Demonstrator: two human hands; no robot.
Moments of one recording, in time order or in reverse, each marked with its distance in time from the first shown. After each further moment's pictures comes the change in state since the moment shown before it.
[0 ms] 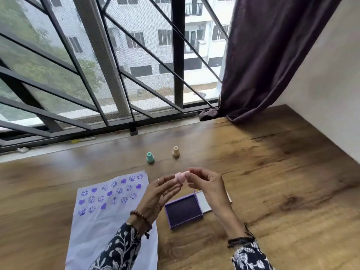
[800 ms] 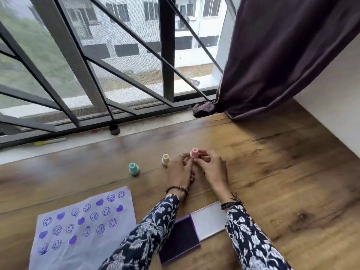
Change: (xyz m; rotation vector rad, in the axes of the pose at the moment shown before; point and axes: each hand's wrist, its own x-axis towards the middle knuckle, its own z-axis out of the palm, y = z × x) left_hand 0.121 -0.024 0.060 0.916 0.307 0.368; right_hand 0.099 0.026 -0.043 -0.622 0.273 -0.025
